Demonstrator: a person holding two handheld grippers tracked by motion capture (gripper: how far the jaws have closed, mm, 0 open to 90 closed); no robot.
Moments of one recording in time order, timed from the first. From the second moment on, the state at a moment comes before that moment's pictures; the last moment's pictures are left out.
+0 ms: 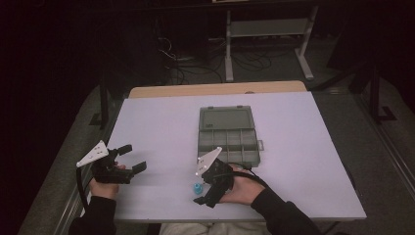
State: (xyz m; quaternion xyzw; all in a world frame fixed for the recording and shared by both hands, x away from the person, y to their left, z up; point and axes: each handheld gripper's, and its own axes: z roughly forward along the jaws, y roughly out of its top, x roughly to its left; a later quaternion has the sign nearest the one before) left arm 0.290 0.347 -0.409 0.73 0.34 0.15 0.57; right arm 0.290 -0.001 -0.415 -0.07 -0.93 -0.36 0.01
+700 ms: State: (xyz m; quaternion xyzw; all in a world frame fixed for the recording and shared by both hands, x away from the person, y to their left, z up) left arm 0.290 0.347 -0.409 0.73 0.34 0.15 0.57; right arm 0.296 0.006 -0.419 -0.08 -0.93 -0.35 0.02
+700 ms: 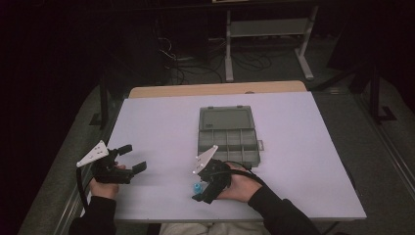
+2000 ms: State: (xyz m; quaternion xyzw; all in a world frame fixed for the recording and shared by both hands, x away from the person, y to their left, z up) left arm 0.291 0.347 -0.409 0.73 0.34 0.15 0.57; right arm 0.297 0.006 -0.416 -0.09 -0.94 -0.33 0.00
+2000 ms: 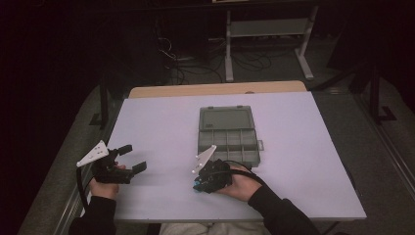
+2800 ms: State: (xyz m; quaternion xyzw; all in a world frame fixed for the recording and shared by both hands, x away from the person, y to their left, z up) left arm 0.291 0.345 -0.410 0.74 0.34 0.14 0.57; right arm 0.300 -0.005 -0.387 -0.09 -0.93 -0.36 -0.02
